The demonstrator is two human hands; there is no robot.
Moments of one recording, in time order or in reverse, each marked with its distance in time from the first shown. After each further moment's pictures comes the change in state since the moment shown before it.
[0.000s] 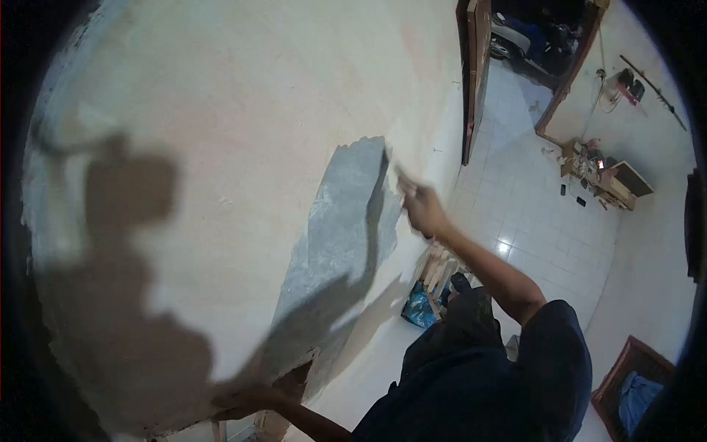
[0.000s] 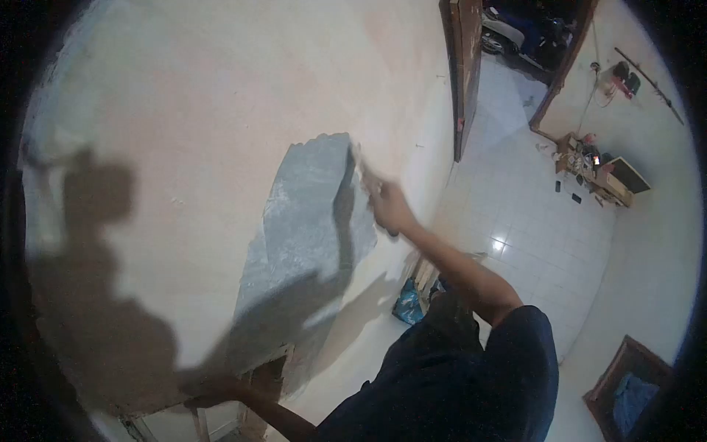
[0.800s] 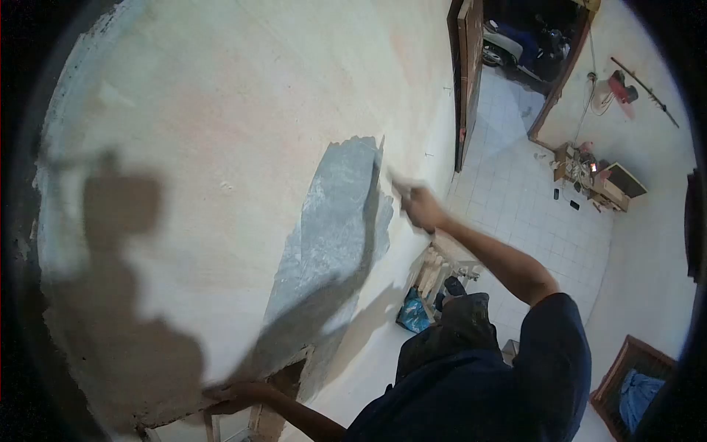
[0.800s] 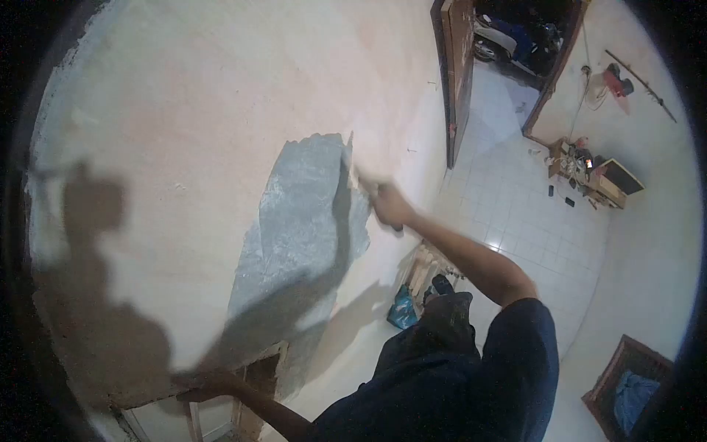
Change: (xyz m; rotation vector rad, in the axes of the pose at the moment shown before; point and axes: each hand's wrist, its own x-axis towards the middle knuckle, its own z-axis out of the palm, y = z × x) left_hand -0.002 0.001 -0.001 -0.112 -0.055 0.026; right_hand 0.005 0.025 -0.020 -0.005 -0.192 -0.076
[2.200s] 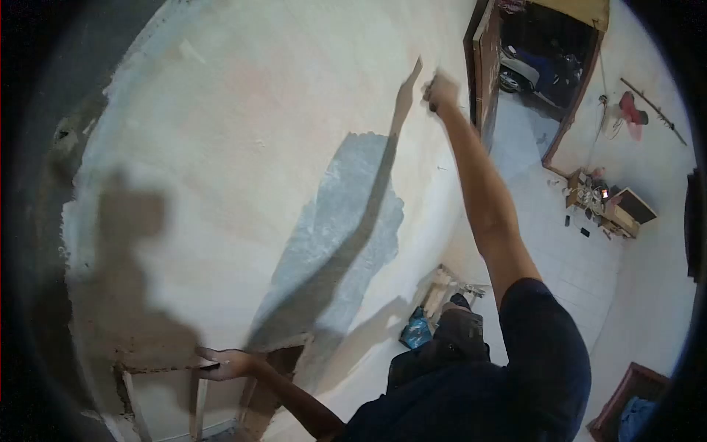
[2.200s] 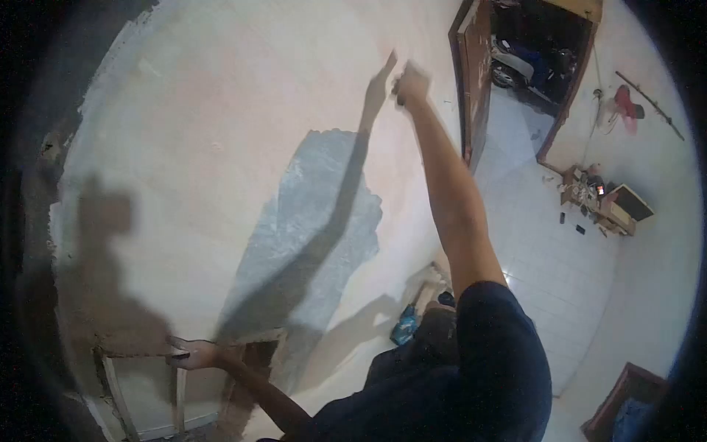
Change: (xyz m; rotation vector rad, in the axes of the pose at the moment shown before) left_hand 0.001 0.020 0.004 -0.277 0.082 -0.169; right_hand 0.184 -0.113 -0.106 0.633 0.642 0.036
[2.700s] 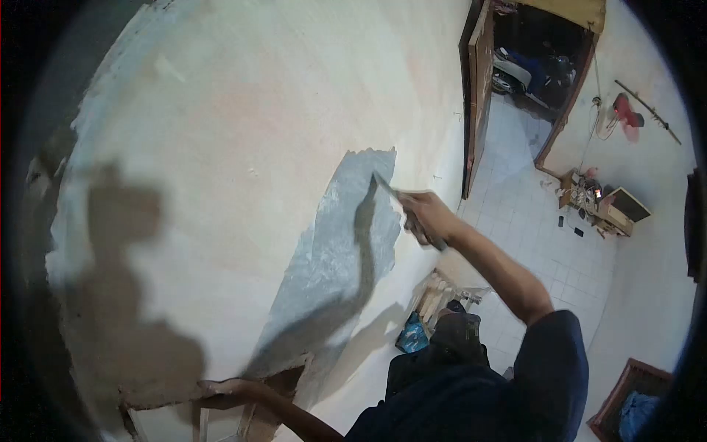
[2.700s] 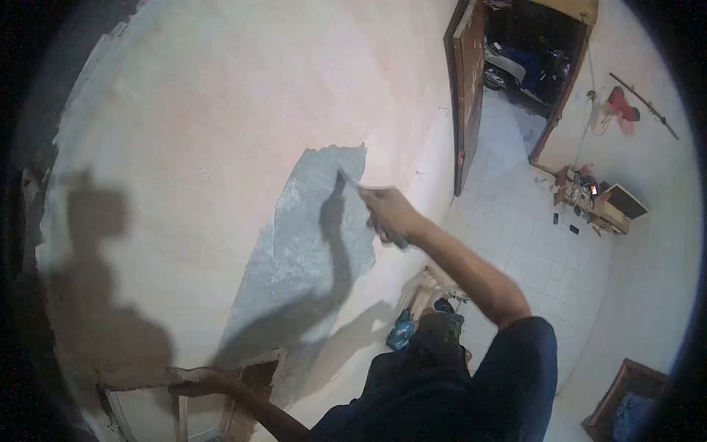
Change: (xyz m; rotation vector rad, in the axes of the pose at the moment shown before) left_hand 0.002 -0.003 0.001 0.206 0.006 0.024; right_hand -0.208 0.016 -0.045 -0.529 -0.639 0.315
